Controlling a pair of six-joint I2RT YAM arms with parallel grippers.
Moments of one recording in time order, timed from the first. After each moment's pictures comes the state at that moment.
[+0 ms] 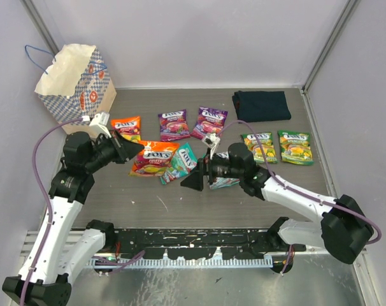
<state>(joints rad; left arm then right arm) -0.19 0.76 0.88 -0.43 0.48 -0.55 0.68 1.17 0.63 0.21 -0.61 0.51</state>
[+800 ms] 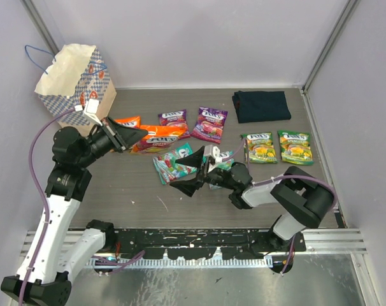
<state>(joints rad) -0.19 0.78 0.97 -0.20 0.60 -0.86 0.84 1.54 0.41 1.47 -0.49 0.32</state>
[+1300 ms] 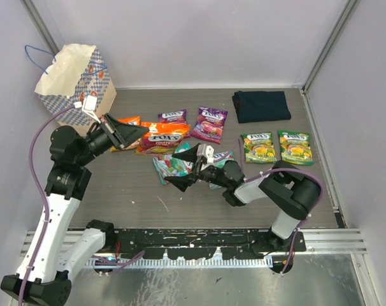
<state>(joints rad) -0.19 0.79 0.98 -0.09 0.68 -0.95 0.86 1.68 0.49 1.51 -0.44 0.20</state>
